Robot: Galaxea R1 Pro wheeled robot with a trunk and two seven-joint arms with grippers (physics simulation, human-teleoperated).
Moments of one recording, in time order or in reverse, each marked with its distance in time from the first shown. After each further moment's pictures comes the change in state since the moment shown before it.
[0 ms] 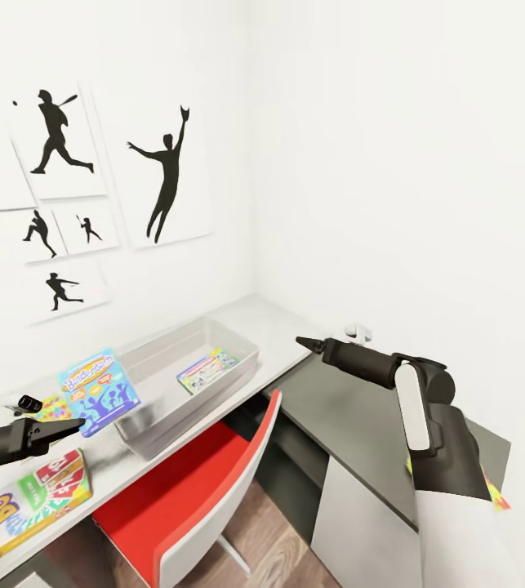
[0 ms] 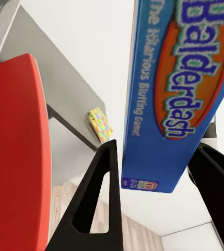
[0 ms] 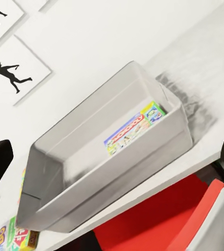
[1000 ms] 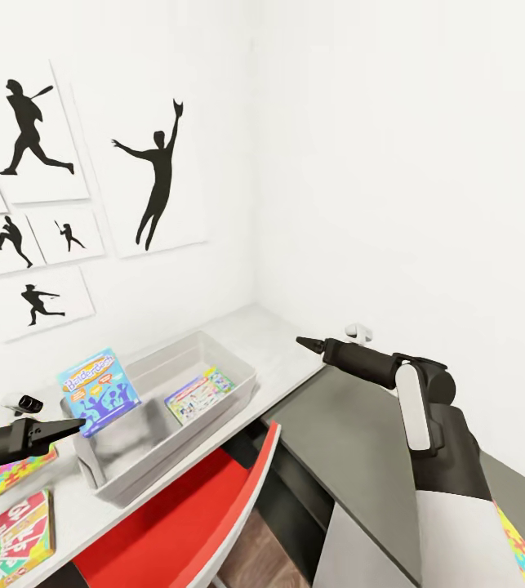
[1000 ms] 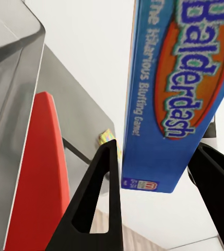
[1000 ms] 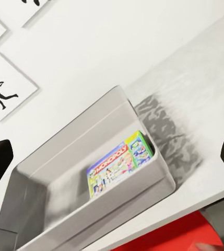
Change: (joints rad) left arm 0.000 -0.001 0.000 0.000 0.000 0.000 0.000; right arm 0.000 -0.002 -0.001 0.000 0.000 0.000 0.003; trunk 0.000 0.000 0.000
